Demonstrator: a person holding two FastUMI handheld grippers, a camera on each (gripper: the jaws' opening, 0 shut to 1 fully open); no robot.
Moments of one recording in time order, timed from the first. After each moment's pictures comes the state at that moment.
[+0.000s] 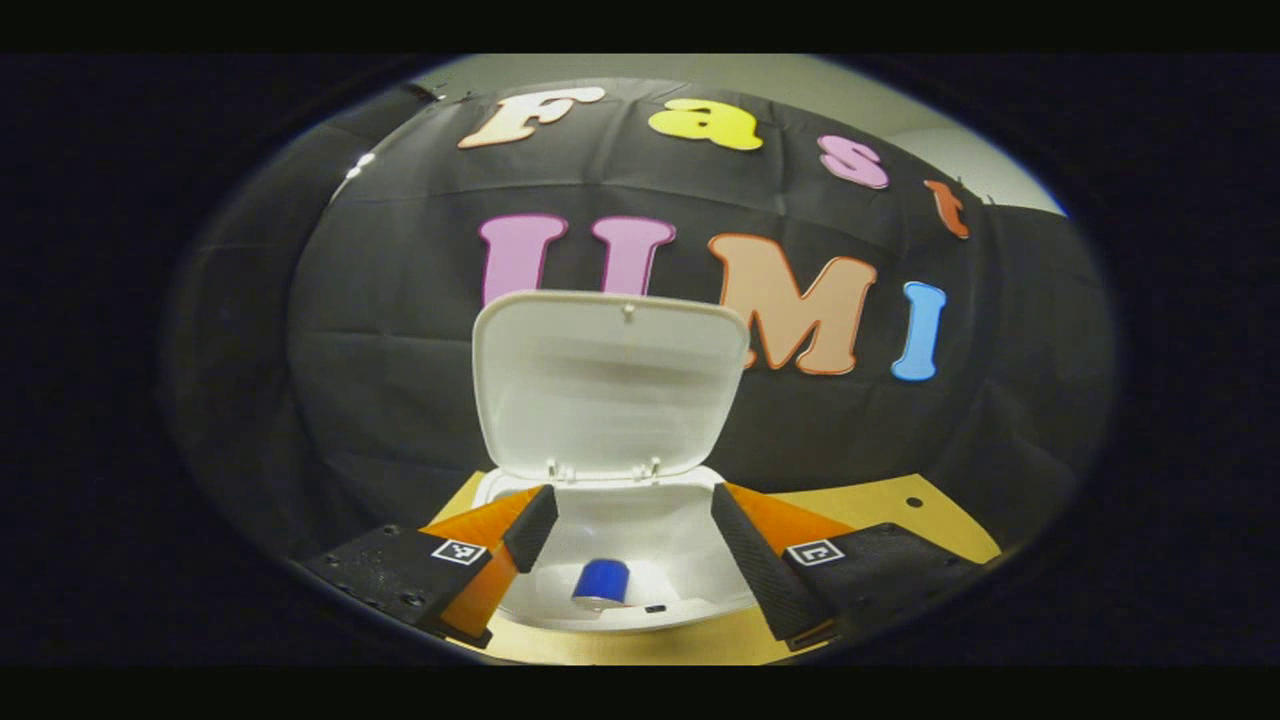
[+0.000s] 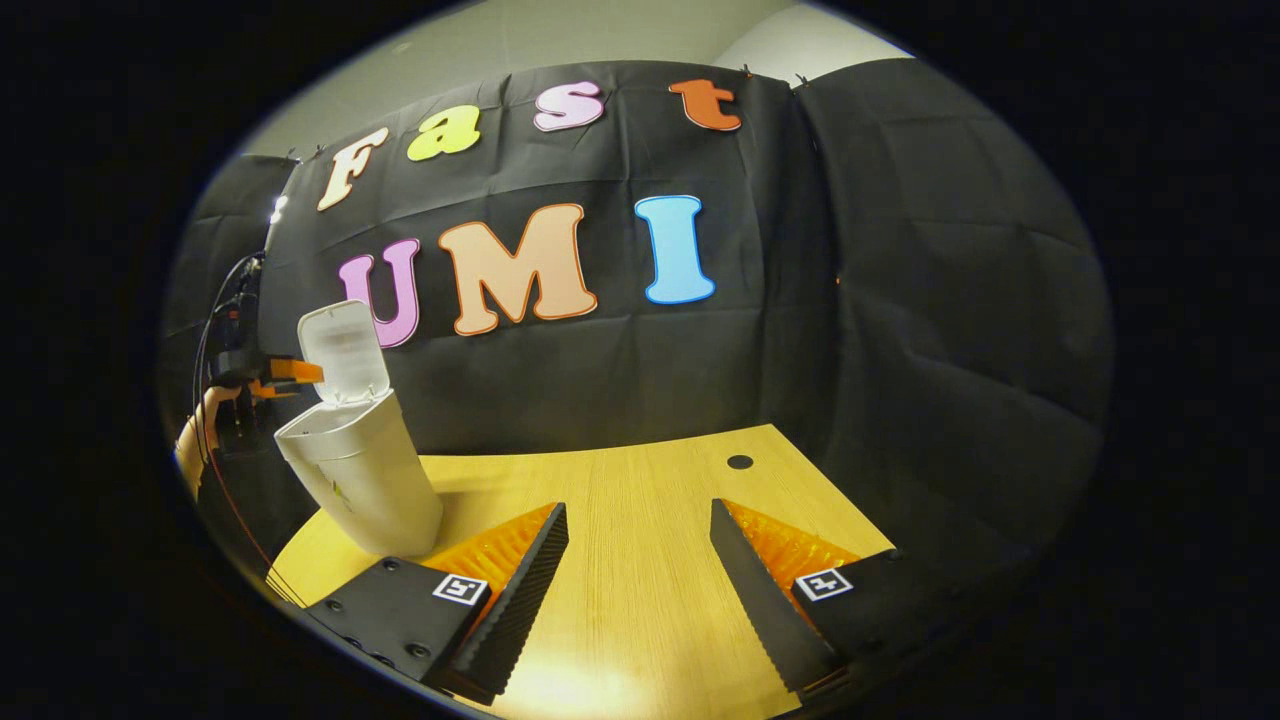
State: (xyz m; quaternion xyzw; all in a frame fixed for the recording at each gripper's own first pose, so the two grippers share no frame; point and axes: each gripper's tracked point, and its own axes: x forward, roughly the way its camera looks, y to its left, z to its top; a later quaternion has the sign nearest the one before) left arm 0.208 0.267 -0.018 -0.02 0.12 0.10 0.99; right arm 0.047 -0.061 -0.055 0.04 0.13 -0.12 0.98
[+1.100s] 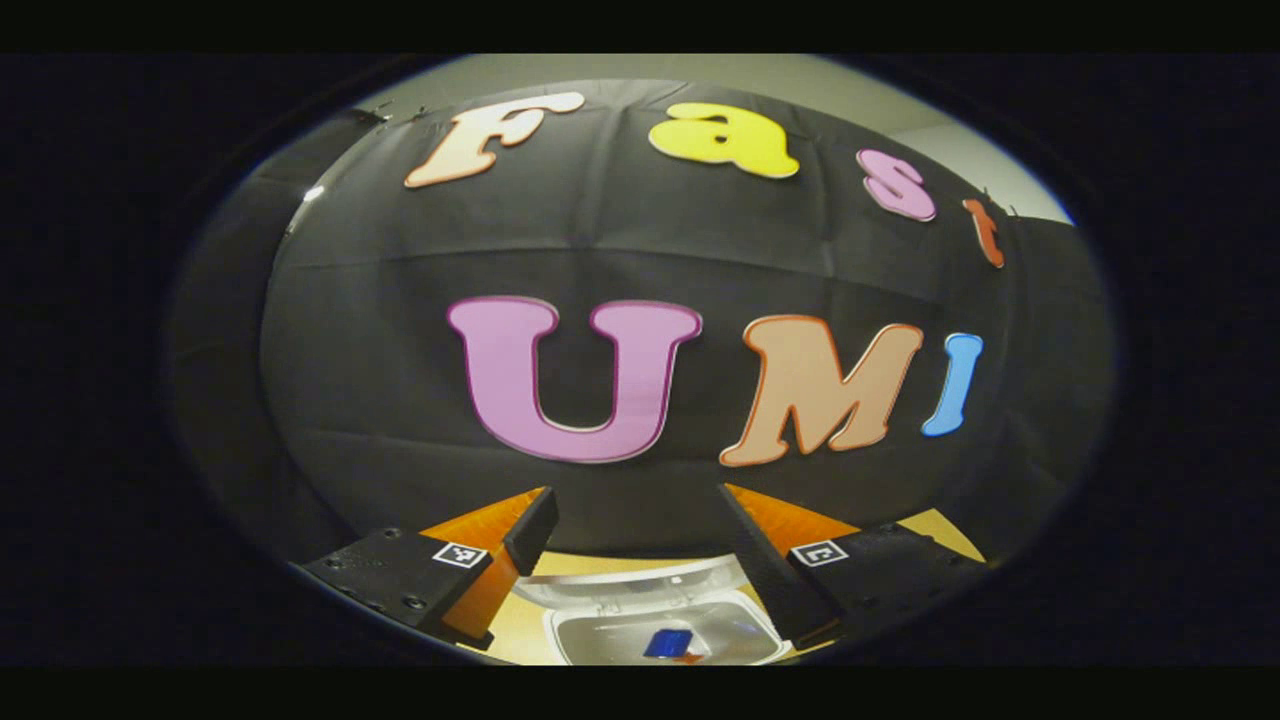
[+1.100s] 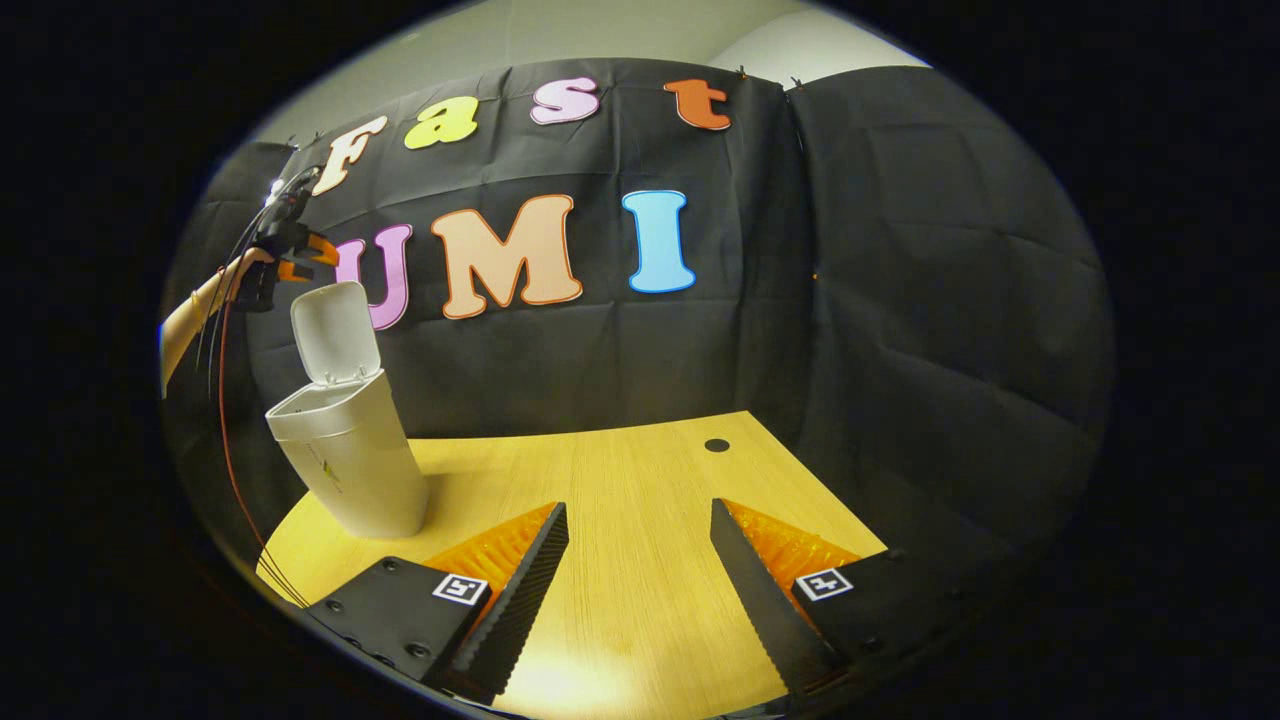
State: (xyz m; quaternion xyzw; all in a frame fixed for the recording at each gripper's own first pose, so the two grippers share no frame) left arm 0.333 0.340 0.077 -0.04 0.17 0.11 0.98; right arm 0.003 -0.055 -0.069 0.02 0.15 -0.16 0.98
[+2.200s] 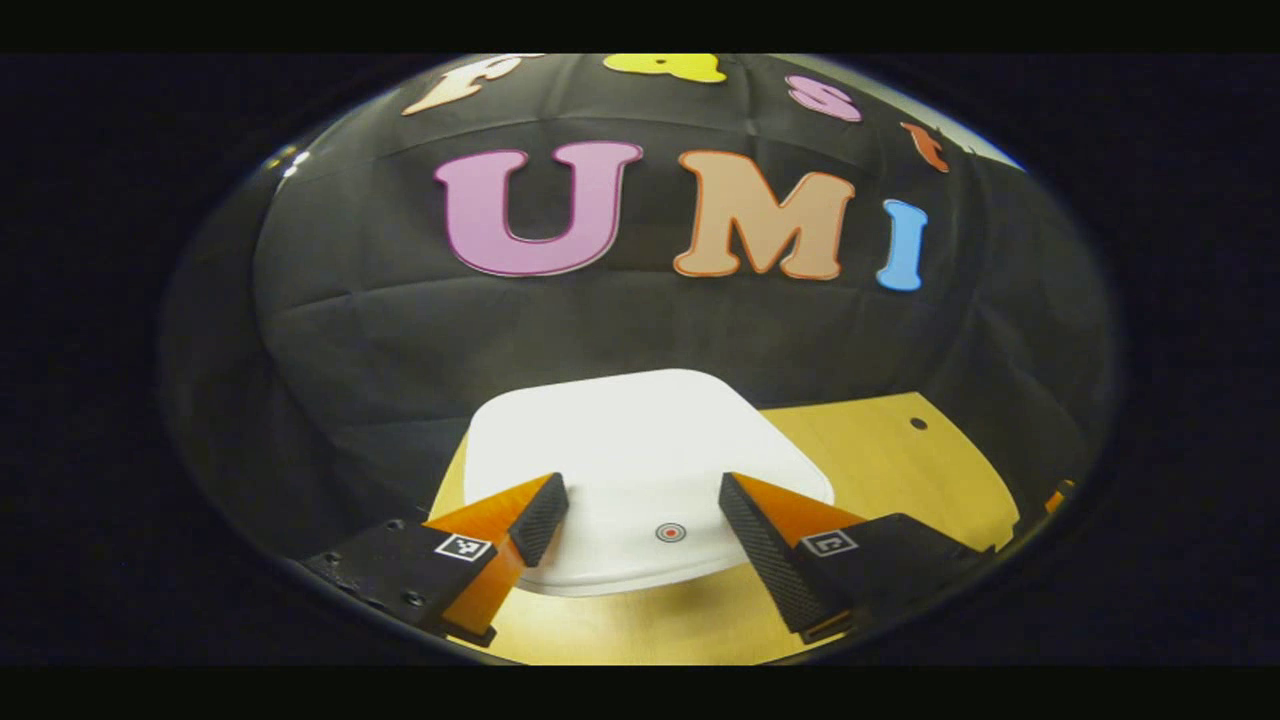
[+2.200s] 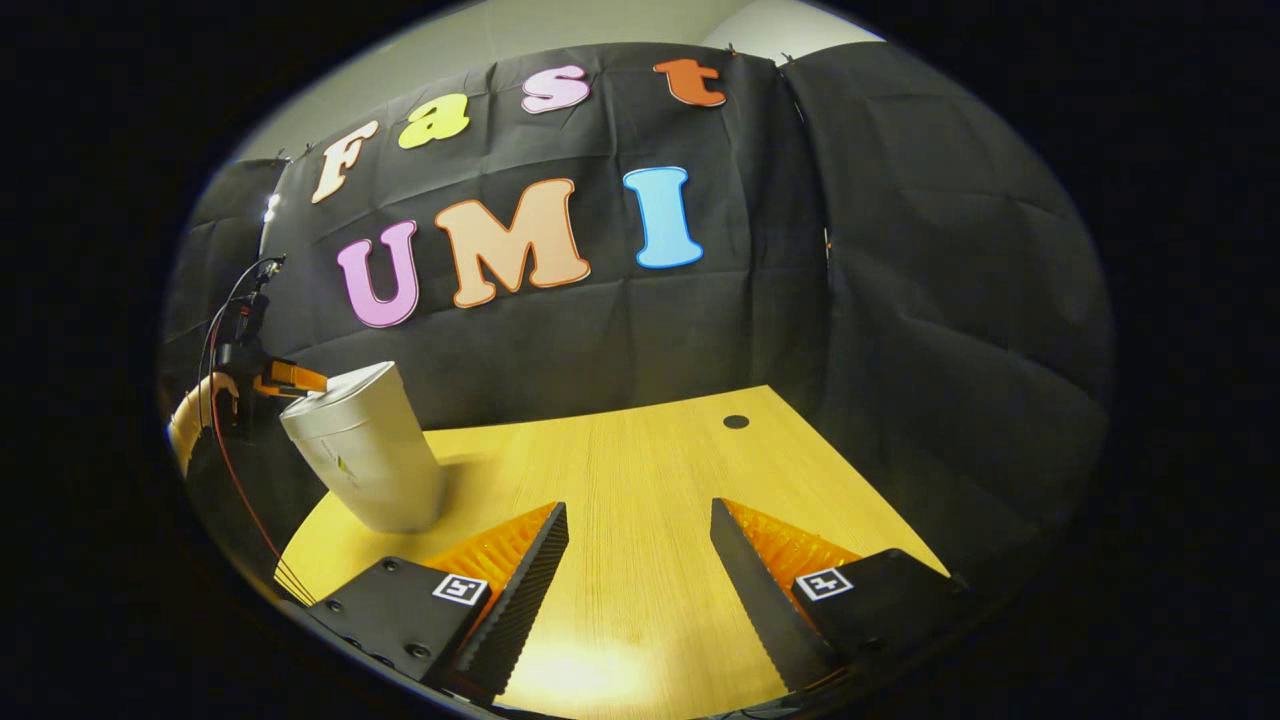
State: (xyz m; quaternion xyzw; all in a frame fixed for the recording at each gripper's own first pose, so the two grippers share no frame) left arm 0.189 0.268 -0.104 -0.03 0.29 0.07 0.95; right arm 0.004 -0.058 -0.092 0.05 0.19 -0.11 0.97
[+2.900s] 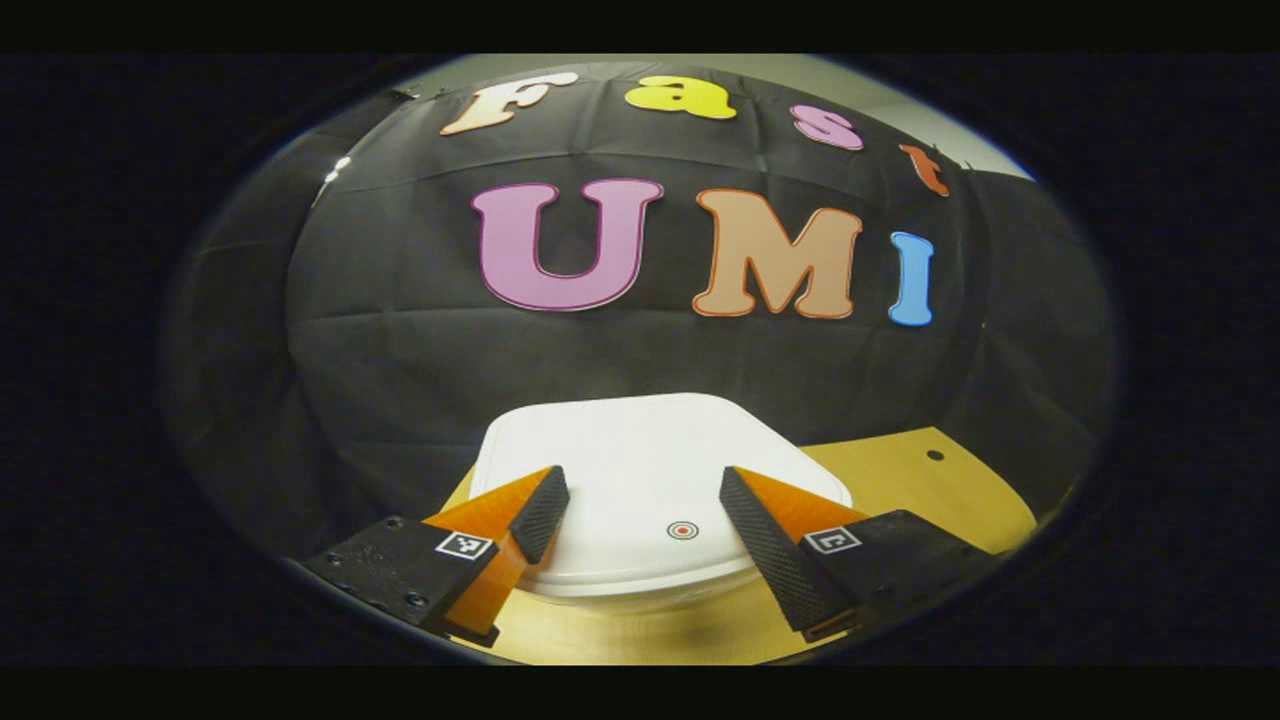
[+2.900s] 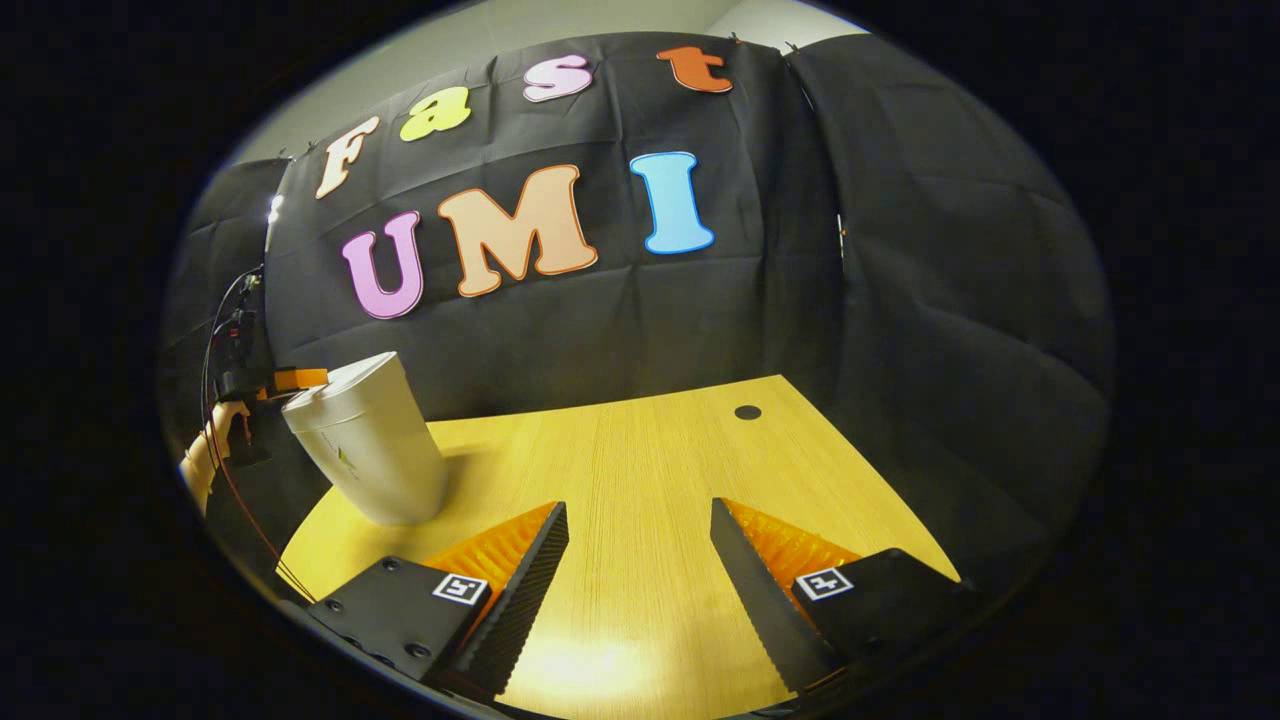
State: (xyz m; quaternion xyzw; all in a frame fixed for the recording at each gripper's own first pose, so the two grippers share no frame) left arm 0.179 0.267 -0.108 -0.02 0.17 0.10 0.98; right arm 0.021 -0.067 -0.109 0.06 0.20 -0.09 0.97
